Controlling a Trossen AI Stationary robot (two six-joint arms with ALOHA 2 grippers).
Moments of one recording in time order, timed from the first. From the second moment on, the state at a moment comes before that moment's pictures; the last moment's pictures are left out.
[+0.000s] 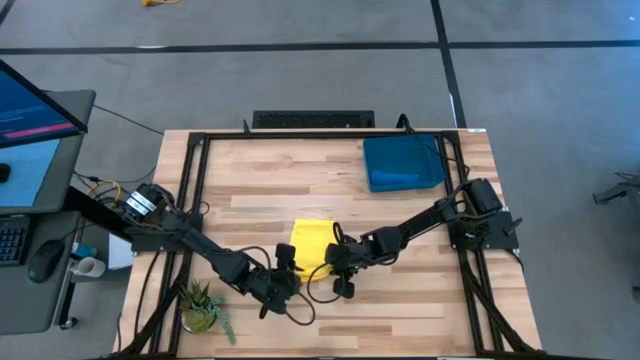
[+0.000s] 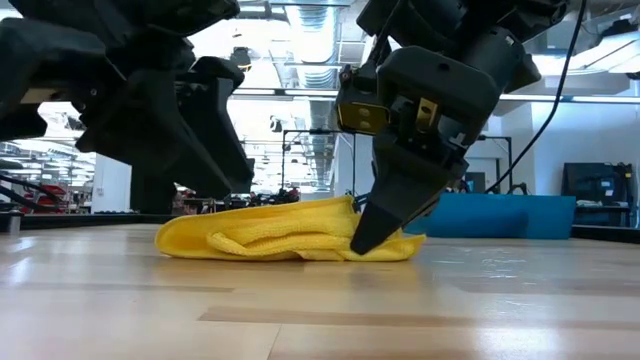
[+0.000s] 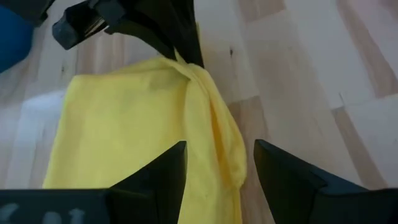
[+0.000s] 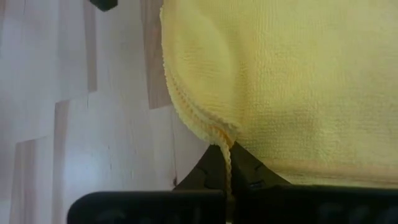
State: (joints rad) left arm -0.56 1.77 0.95 -0.13 -0.53 -0.13; right arm 0.30 1.94 1.04 -0.03 -0.03 0.49
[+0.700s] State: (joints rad) left arm -0.48 1.85 0.94 -0.07 -0.44 -0.06; right arm 0.28 1.94 1.04 -0.05 -0.03 0.51
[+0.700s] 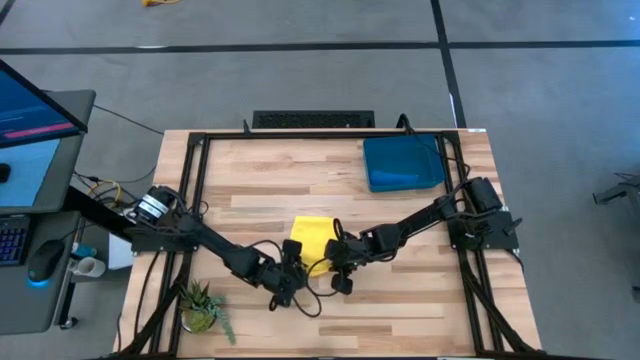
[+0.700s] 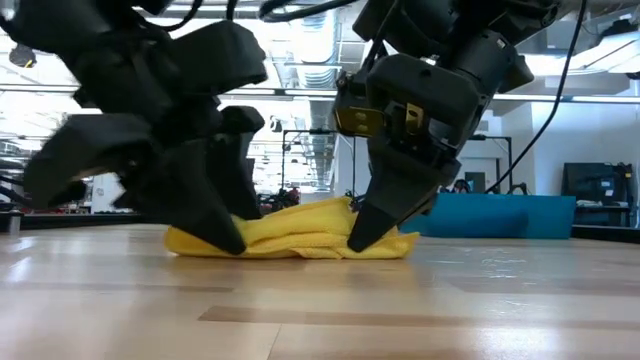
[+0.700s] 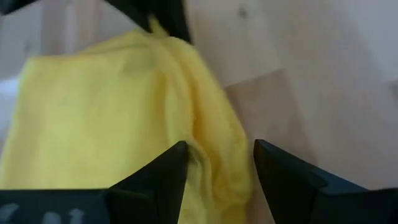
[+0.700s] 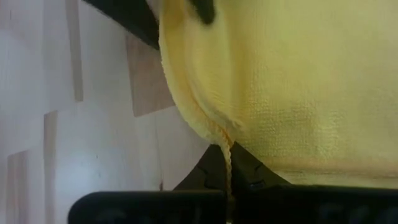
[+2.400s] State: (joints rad) left arm -0.33 1.84 0.94 0.01 0.09 -0.49; right arm 0.39 1.90 1.04 0.01 -0.33 0.60
